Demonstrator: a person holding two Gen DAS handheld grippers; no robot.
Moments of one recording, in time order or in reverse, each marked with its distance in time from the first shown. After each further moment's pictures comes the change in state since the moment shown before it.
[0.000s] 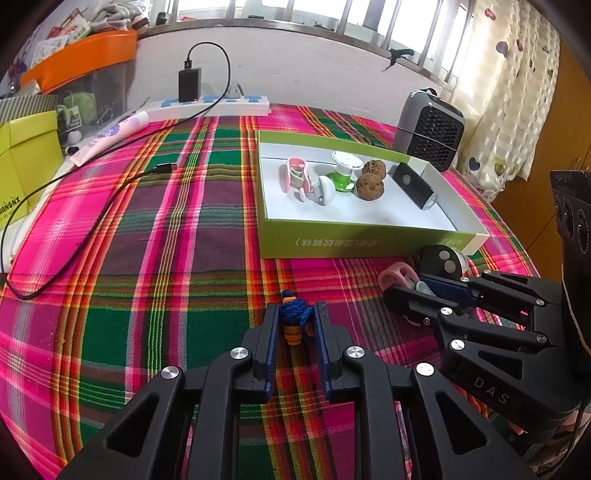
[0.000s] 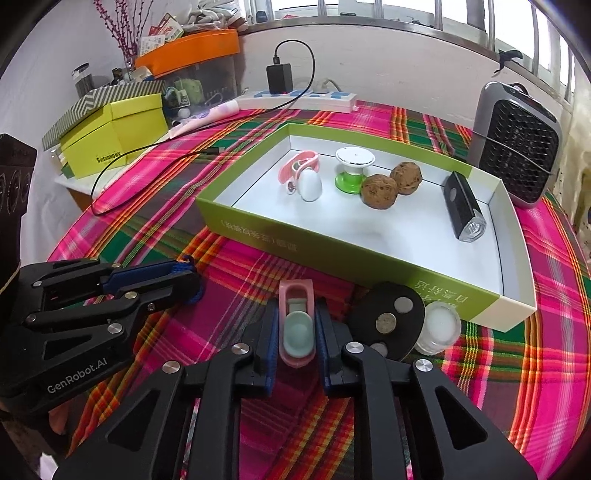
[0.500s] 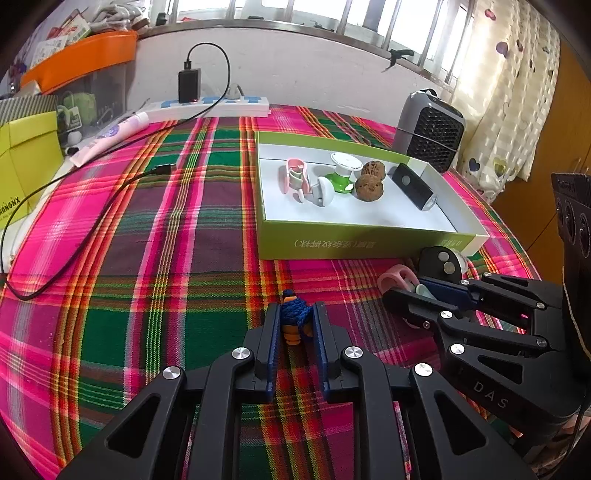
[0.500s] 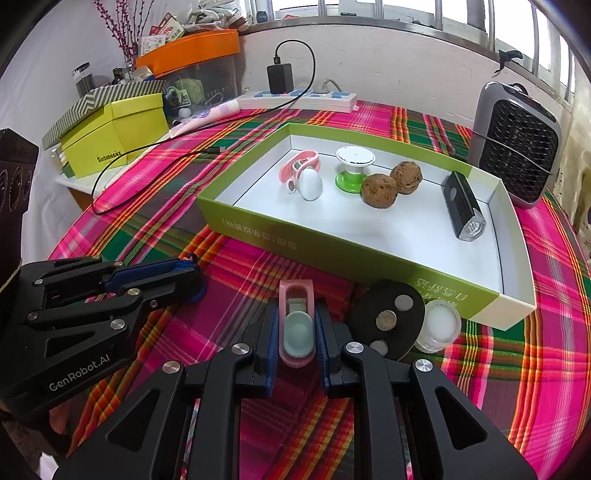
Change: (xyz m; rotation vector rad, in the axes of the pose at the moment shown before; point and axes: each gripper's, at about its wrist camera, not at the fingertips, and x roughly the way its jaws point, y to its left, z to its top) left arm 0.000 0.000 0.000 -0.004 -0.001 -0.003; right arm -0.001 0.000 -0.001 0.000 0.000 0.001
